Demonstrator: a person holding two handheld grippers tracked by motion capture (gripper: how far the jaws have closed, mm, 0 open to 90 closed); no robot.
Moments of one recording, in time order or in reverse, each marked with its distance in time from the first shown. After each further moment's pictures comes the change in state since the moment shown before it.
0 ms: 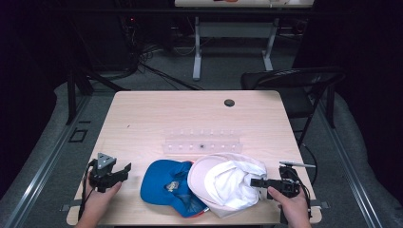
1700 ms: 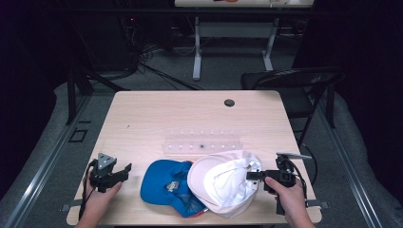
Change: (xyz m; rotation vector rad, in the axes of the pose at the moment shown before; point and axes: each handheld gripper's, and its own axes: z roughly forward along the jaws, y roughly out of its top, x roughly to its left) left arm 0.000 0.000 0.000 0.005 -0.001 0.014; right arm 0.022 0.021 0.003 0.003 0.127 0.148
